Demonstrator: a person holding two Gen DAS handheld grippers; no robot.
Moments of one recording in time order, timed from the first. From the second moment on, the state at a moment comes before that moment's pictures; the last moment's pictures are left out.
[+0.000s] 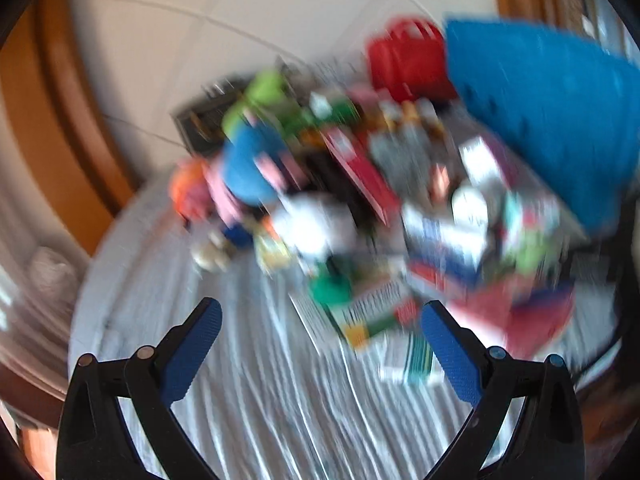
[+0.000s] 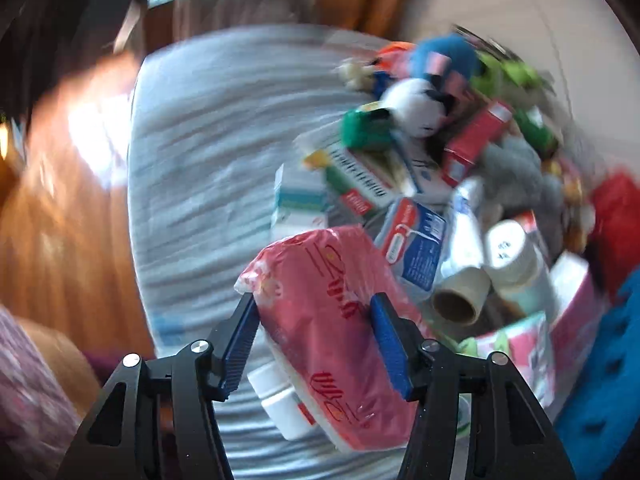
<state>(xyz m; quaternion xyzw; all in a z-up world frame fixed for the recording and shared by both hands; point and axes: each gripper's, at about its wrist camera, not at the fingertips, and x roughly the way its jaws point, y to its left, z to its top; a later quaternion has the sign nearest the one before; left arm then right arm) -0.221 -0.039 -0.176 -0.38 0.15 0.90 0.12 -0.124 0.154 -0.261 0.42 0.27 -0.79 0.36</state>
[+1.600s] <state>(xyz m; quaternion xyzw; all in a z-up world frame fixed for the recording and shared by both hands) -0.231 0.098 -0.011 -0.17 0.16 0.92 0.32 -0.095 0.266 0.009 0.21 0.05 -0.96 0.16</state>
